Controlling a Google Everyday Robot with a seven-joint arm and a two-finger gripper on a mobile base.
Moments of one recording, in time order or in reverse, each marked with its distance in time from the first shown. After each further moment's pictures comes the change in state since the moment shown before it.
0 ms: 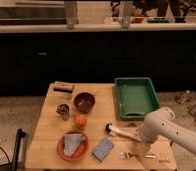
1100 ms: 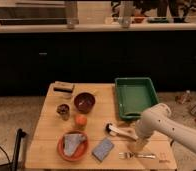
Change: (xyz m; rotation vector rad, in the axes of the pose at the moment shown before) arm -0.026 -0.027 -0.001 0.048 -0.029 -0.162
